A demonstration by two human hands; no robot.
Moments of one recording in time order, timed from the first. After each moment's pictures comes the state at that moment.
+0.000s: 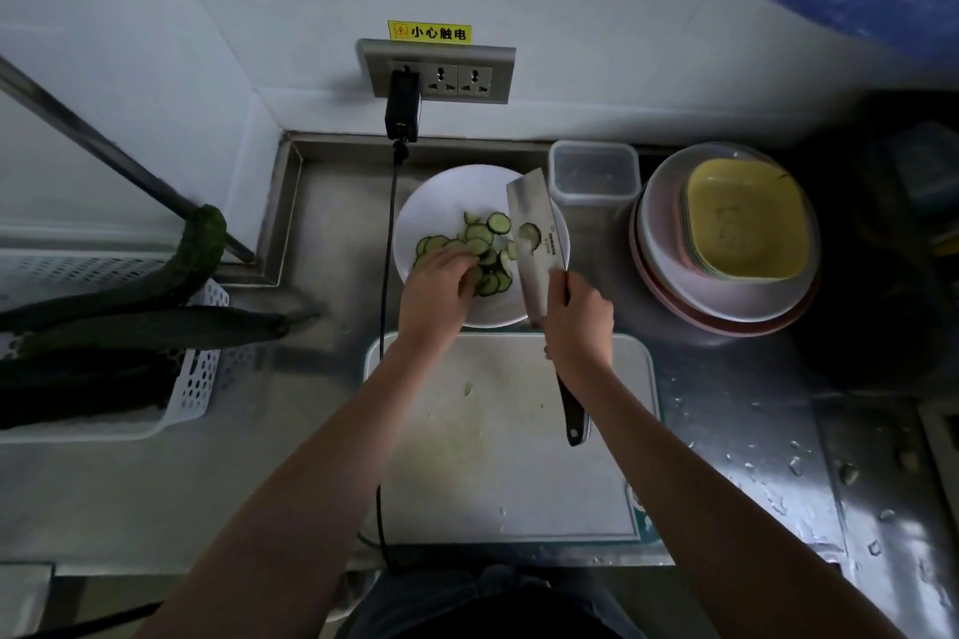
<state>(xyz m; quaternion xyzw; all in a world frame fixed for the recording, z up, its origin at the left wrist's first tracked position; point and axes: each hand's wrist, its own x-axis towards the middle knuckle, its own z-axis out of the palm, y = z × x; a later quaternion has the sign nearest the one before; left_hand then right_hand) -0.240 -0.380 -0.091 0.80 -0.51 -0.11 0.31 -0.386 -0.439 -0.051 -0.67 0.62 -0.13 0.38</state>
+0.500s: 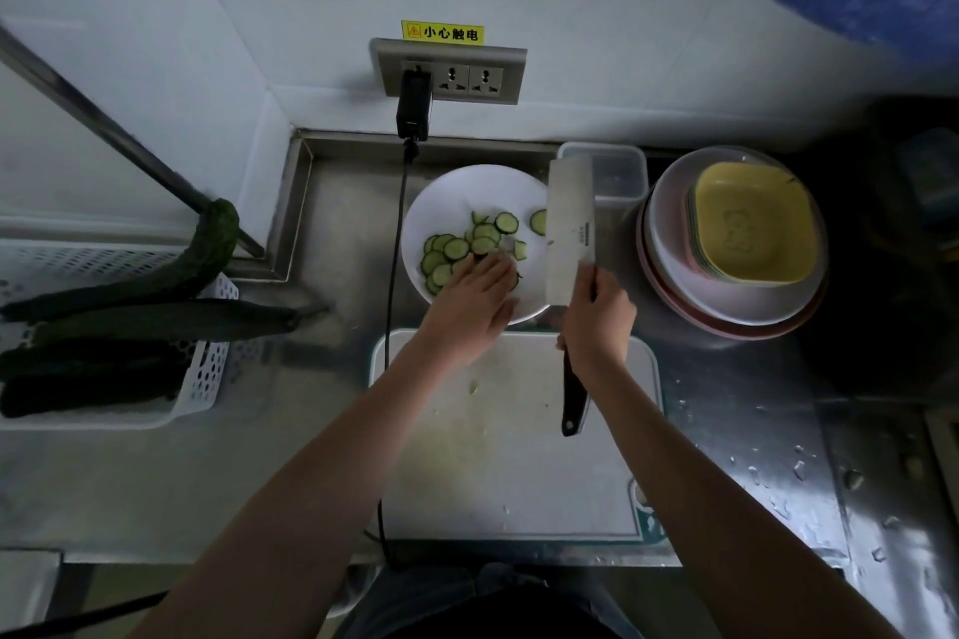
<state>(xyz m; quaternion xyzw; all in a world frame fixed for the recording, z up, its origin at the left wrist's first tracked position) -0.252 -0.379 -0.103 0.72 -0.67 -0.15 0.11 -0.391 -0.445 -0.051 -0.64 0.64 -0.22 0.36</state>
